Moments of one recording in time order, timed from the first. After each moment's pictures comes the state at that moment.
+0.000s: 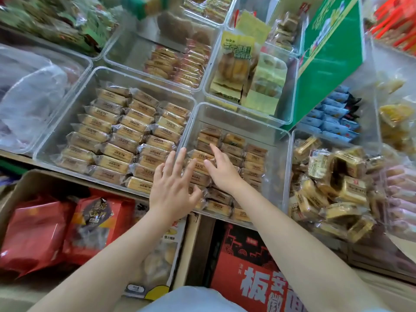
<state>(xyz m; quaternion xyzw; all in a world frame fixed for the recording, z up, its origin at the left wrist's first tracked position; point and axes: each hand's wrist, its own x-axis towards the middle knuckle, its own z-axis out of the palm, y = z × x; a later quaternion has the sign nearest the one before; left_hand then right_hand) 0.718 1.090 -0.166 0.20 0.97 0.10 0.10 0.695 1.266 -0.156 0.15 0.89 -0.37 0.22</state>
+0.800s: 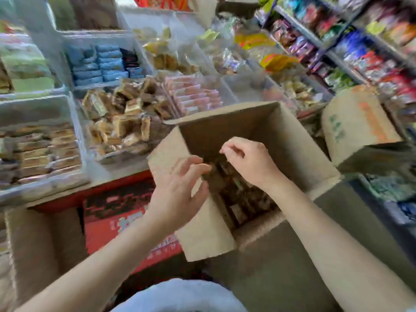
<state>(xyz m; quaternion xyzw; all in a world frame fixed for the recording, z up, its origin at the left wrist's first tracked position) 1.089 1.345 -0.005 0.56 0.74 0.35 0.13 1.211 1.514 0.047 0.33 0.89 -0.28 -0.12</state>
